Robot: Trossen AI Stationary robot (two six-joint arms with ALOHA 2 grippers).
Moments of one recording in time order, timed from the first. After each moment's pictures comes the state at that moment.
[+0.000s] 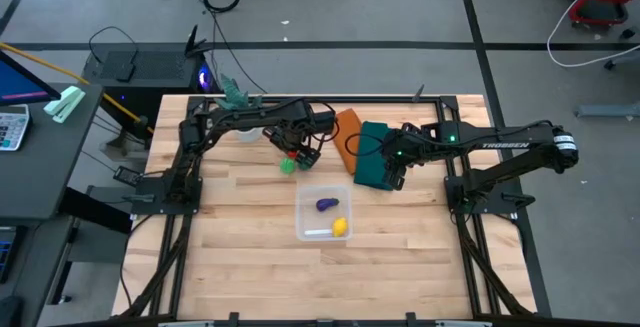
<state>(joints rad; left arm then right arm) 0.29 2.09 1.79 -1.37 -0.09 -0.66 -0.06 1.20 1.09 -0.98 0.21 0.27</state>
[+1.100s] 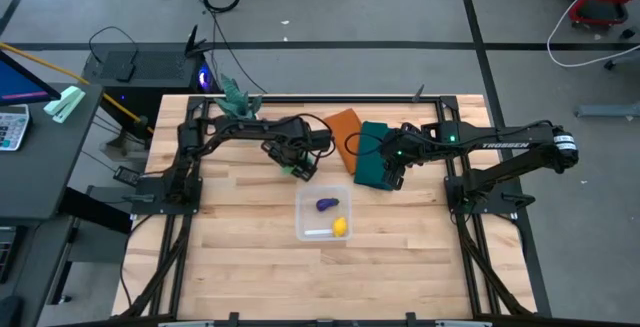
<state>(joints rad) 0.24 2.07 1.57 -1.17 -0.07 -0.71 -0.06 1.20 1.09 -0.97 0.20 0.28</state>
